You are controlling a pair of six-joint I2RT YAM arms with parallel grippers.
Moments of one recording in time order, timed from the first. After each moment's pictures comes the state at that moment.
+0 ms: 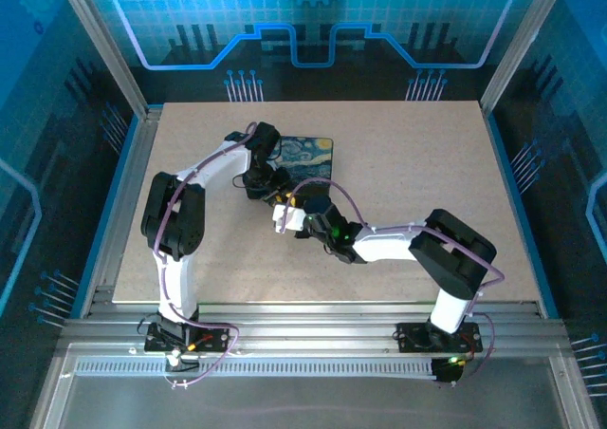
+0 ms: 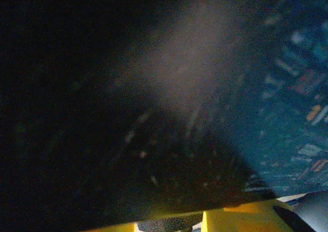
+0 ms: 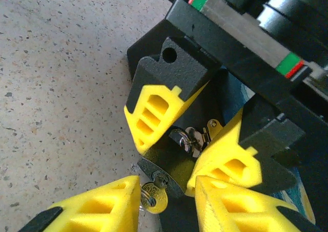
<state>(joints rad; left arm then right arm) -0.35 2.00 1.57 -0.96 0.46 -0.85 0.90 1.76 0.84 0.46 0.23 -0.78</state>
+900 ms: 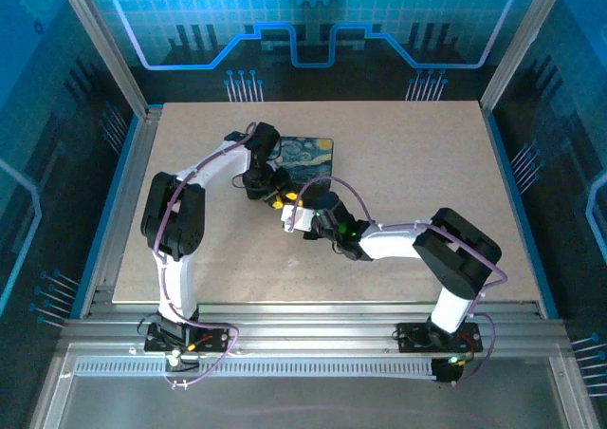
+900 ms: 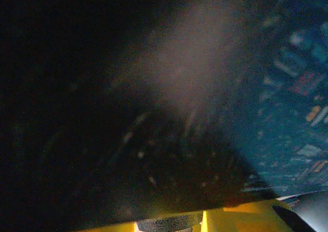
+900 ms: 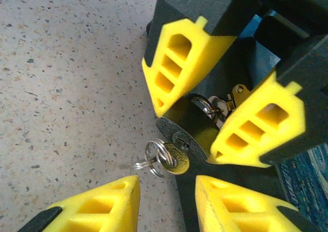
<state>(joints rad) -0.35 2.00 1.57 -0.97 0.47 -0.84 0.84 1.73 0.80 0.40 0.13 -0.76</state>
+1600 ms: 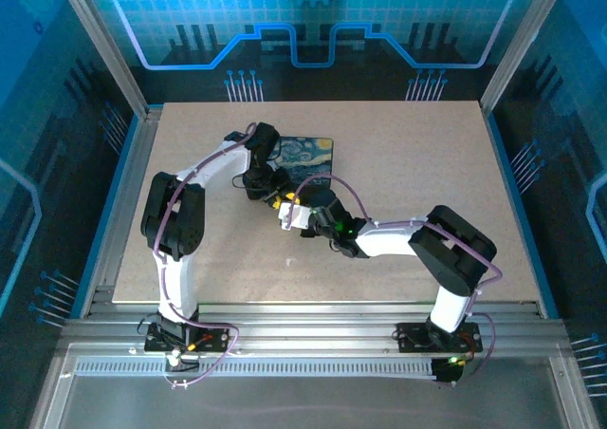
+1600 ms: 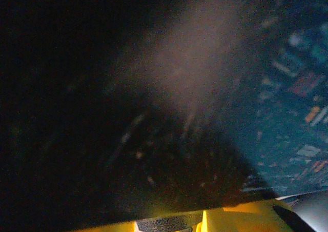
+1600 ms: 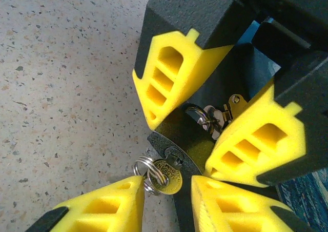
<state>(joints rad) -0.35 2.00 1.57 -0.97 0.47 -0.84 0.84 1.77 0.84 0.40 0.13 -0.76</state>
